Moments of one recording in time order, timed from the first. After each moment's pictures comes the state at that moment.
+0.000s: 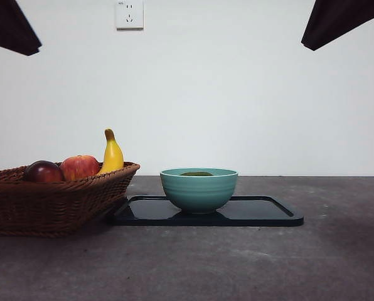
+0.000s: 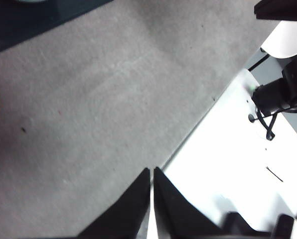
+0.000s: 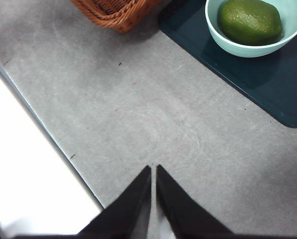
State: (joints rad) left arm -0.47 0.90 0.85 -0.84 0.62 -0.01; right arm 0.73 0.94 0.94 -0.85 -0.21 0.09
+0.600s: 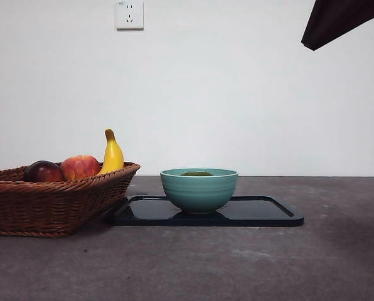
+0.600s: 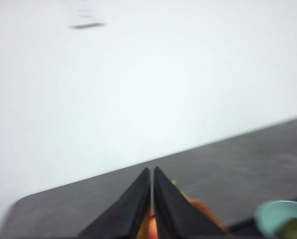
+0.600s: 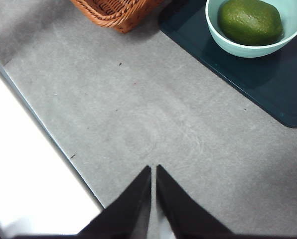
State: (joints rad) left arm -0.01 0.41 0.58 -0.06 0.24 0.15; right arm 0.73 0.94 0.94 -0.85 -0.21 0.09
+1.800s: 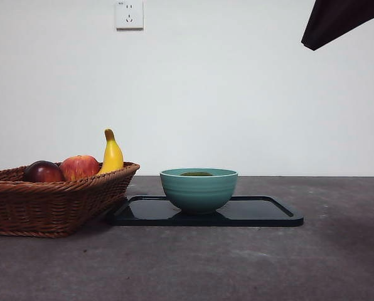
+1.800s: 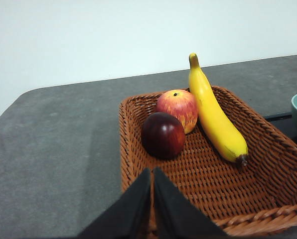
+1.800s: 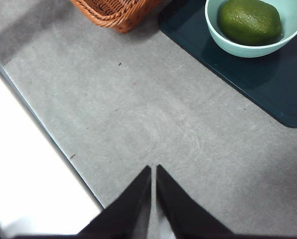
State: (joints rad) left arm 0.03 0.01 0.03 -0.11 0.18 0.12; right arm 0.73 0.94 0.94 -0.85 -0.21 0.09
